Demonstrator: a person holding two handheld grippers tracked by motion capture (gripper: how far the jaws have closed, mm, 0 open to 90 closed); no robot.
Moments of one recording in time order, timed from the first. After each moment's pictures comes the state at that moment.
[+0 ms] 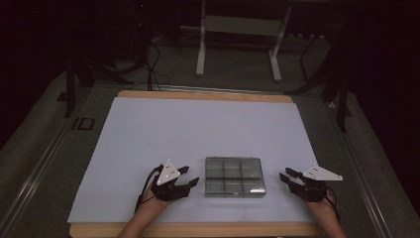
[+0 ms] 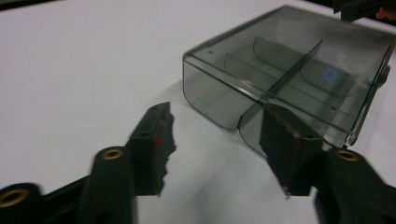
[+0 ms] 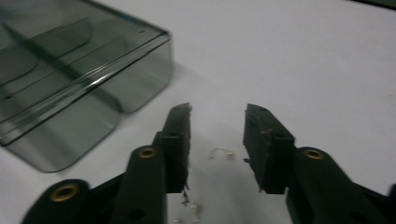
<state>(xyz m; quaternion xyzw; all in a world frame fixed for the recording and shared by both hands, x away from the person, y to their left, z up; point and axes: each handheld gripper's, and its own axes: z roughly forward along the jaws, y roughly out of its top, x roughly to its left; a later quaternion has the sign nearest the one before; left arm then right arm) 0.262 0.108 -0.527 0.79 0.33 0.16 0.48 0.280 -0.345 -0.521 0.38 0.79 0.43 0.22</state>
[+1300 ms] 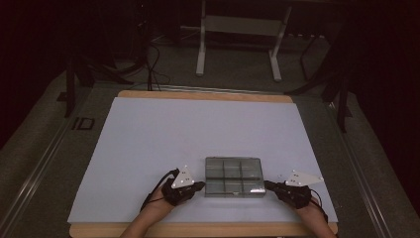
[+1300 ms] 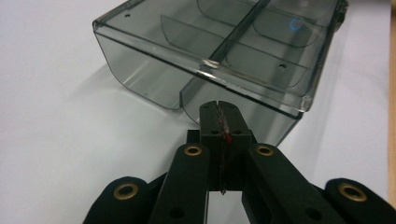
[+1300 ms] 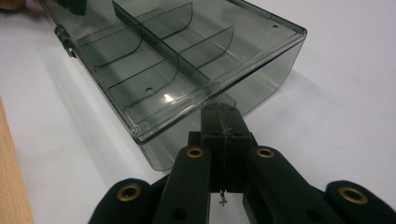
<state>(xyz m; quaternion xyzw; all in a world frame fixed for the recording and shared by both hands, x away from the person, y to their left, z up) 0.261 0.083 -0.534 0.85 0.25 0.11 0.44 0.270 -0.305 -0.527 0.29 0.84 0.44 0.13</state>
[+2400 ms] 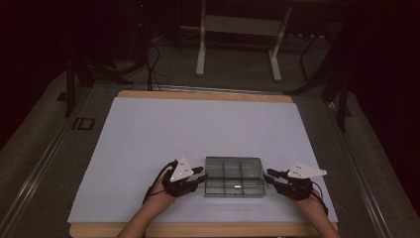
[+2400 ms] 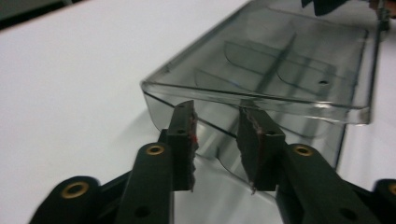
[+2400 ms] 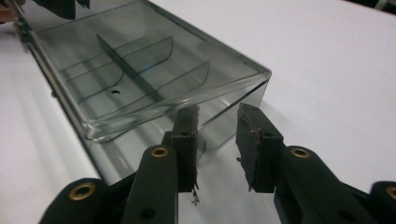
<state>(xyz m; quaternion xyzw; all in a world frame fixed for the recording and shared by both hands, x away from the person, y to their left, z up) 0.278 0.082 -0.518 0.82 0.26 0.17 0.48 0.285 -0.304 -0.510 0.29 0.82 0.46 0.16</state>
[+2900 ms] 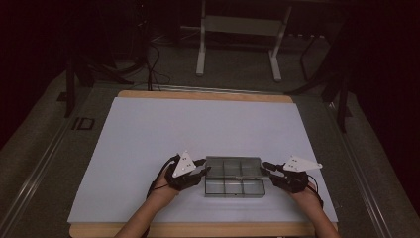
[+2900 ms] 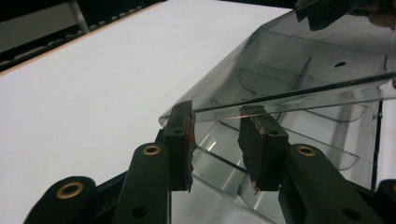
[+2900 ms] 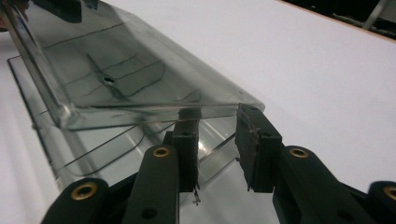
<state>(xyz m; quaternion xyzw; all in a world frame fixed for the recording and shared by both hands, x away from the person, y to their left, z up) 0.291 0.076 -0.510 0.81 0.25 0.19 0.50 0.300 -0.292 -0.501 0.28 0.82 0.46 0.18</state>
